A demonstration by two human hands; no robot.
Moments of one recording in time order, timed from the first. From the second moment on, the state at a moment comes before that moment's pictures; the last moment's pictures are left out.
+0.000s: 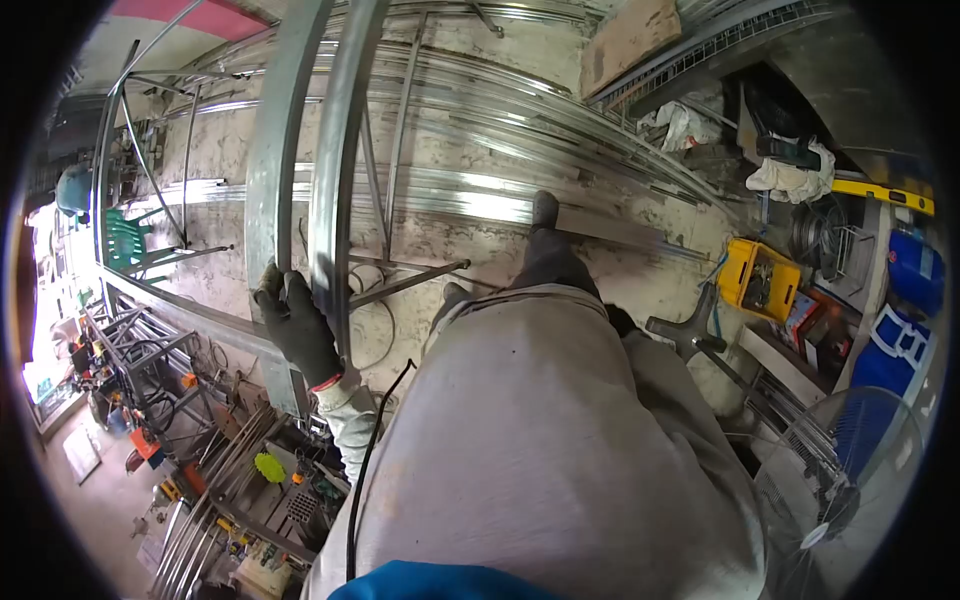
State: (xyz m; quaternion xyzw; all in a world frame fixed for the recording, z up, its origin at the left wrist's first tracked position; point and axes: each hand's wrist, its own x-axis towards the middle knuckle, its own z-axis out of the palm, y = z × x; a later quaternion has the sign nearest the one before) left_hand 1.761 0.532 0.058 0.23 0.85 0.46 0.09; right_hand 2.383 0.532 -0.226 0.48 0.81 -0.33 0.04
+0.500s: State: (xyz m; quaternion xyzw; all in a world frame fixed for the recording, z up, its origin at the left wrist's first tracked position) left_hand 1.809 0.716 0.065 0.31 0.85 0.42 0.08; right_hand 2.346 0.797 -0.226 0.62 0.63 -0.39 -0.25
